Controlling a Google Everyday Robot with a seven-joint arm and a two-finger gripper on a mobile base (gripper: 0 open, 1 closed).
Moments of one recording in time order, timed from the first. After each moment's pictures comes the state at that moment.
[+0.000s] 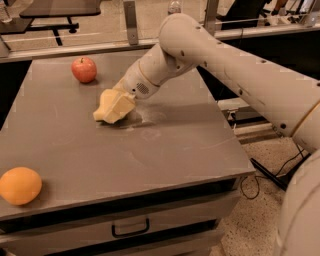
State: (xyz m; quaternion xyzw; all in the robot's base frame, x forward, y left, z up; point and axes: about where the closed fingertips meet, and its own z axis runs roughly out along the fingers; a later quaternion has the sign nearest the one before) arm 0.608 0.121 0.844 -0.65 0.65 0.26 0.30
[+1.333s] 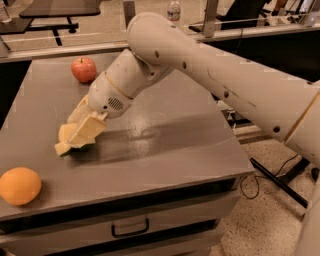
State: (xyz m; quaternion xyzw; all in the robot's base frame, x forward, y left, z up) arm 0.479 0.183 0.871 -0.72 0.55 0.36 0.23
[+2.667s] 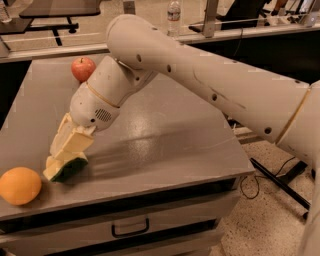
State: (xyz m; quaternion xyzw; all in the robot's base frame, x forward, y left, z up) arm 0.422 0.201 0.871 -0.77 0.48 0.38 0.19
